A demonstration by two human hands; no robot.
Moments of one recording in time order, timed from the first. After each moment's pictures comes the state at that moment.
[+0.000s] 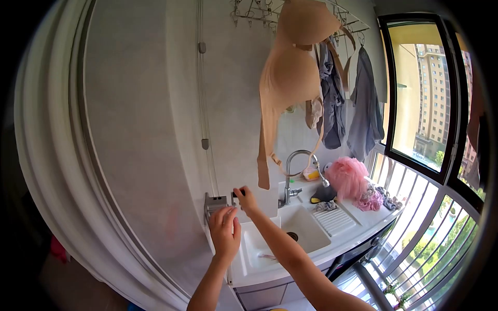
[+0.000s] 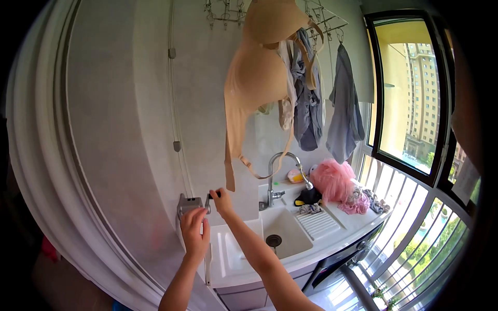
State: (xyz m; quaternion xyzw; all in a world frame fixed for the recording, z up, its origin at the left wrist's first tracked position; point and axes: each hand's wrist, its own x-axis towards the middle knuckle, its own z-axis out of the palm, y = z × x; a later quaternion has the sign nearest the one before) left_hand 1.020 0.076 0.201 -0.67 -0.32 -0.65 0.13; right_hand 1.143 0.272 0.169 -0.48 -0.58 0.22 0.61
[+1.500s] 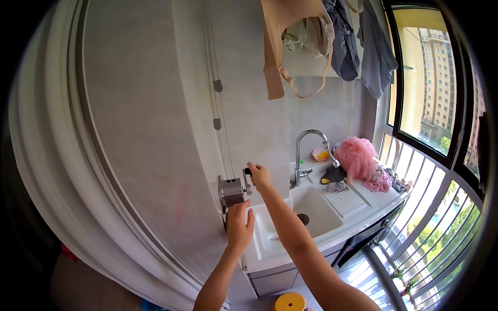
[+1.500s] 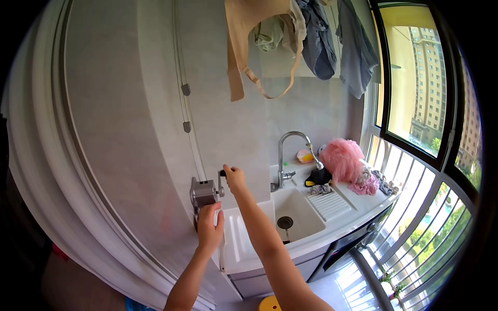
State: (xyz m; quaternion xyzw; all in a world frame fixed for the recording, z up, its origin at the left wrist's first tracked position) left_hand 1.023 0.085 0.176 -0.71 -0.34 -0.62 -0.02; right_hand 1.150 0.266 0.212 -0.50 -0.44 0.37 0.64
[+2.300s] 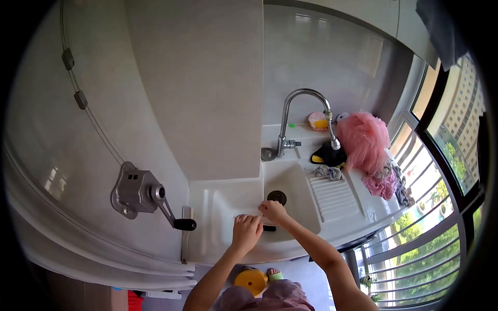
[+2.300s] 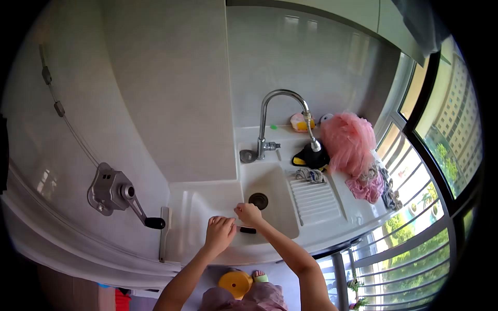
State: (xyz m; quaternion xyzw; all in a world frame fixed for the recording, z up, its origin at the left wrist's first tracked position) left_hand 1.223 0.161 0.029 -0.82 -0.44 -0.36 -0.06; right_hand 1.382 0.233 0.013 -0.64 -0.72 0.23 0.15
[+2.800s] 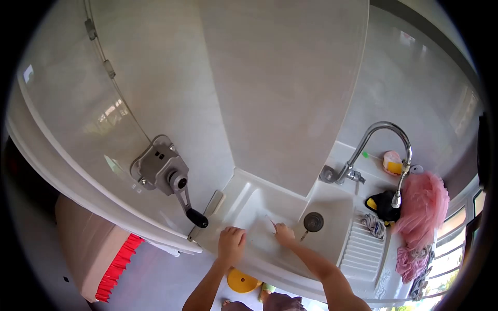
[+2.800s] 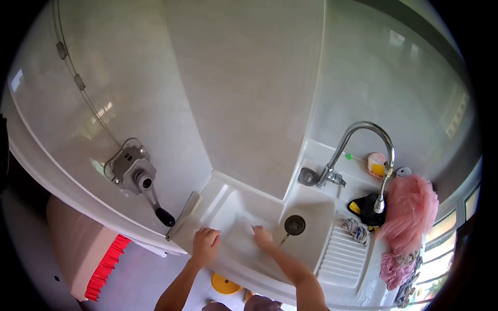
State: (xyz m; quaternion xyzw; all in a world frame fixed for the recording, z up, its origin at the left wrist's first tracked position) left_hand 1.173 0.123 -0.010 -0.62 -0.70 -0.35 -0.05; right_hand 1.365 0.275 -0.138 -0.46 -0.86 0.22 -0.04
